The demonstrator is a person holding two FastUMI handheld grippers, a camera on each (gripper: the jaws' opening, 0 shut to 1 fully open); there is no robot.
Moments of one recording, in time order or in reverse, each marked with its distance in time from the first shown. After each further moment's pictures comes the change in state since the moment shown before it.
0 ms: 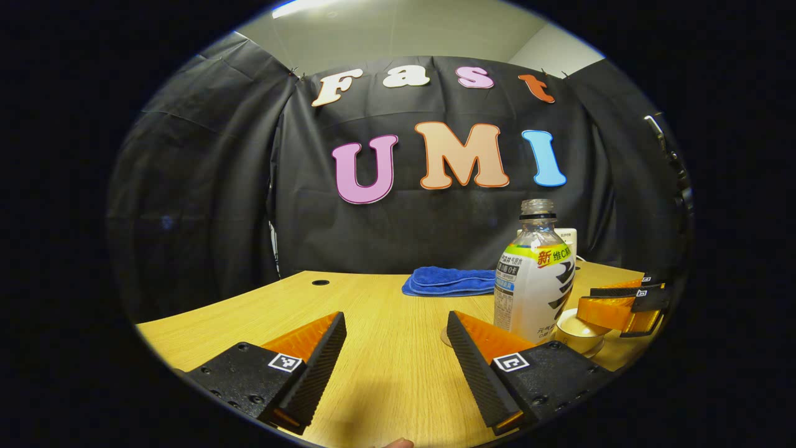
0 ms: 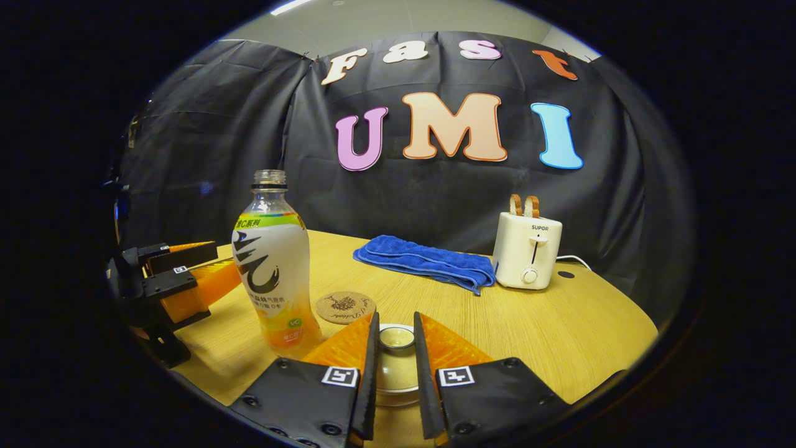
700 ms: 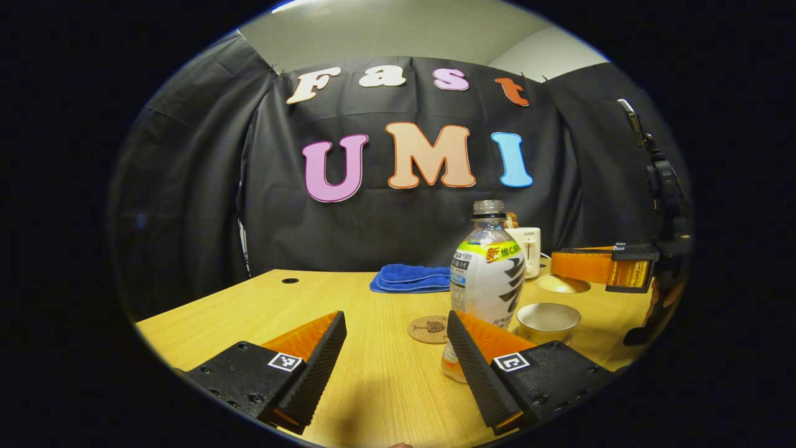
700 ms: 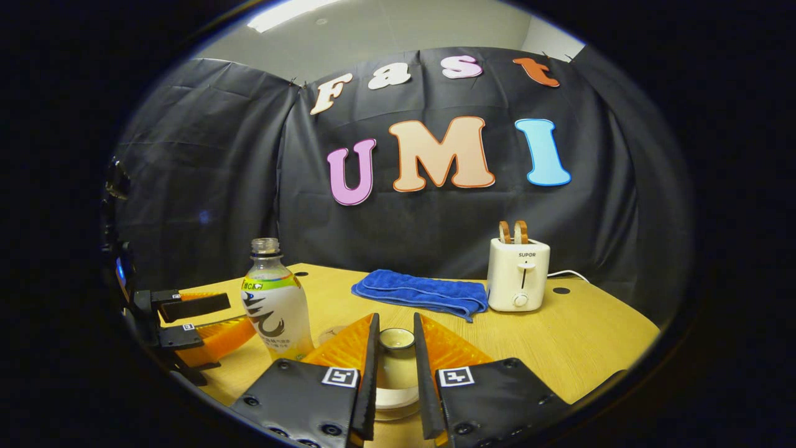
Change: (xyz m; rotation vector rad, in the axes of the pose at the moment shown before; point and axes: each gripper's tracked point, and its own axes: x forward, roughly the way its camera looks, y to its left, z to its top) left arm -0.021 -0.038 0.000 -0.009 0.005 -0.186; right arm -0.014 -0.017 0.054 0.071 -0.128 -0.002
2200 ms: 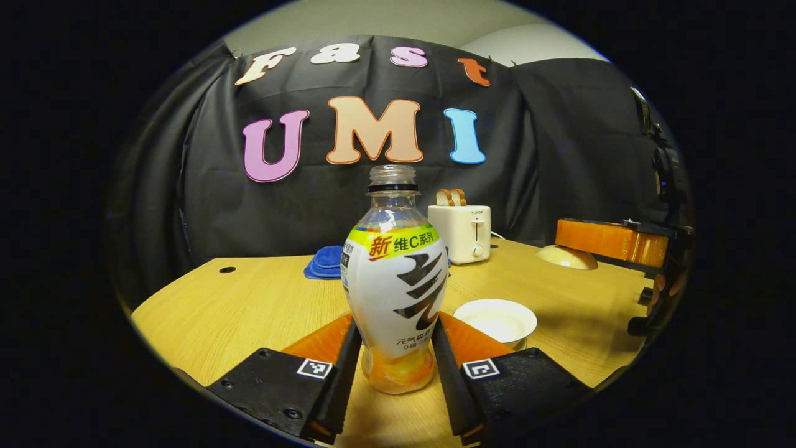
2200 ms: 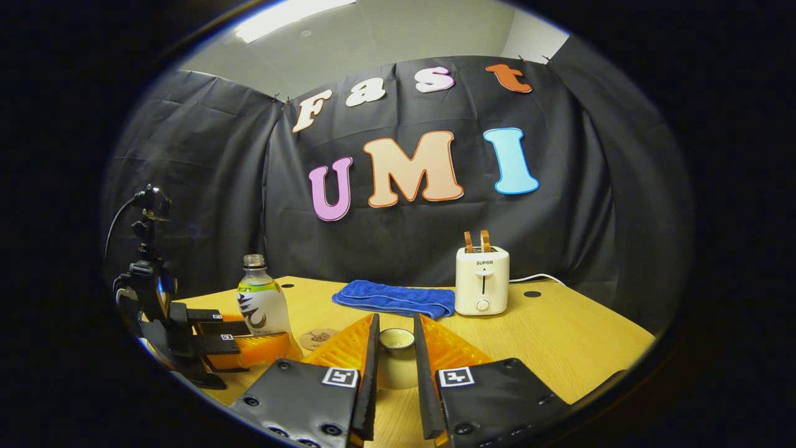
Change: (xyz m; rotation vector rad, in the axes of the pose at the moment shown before) left arm 0.040 -0.077 -0.019 0.037 0.122 -0.199; right arm -0.047 -0.059 0.019 0.036 -0.055 -0.058
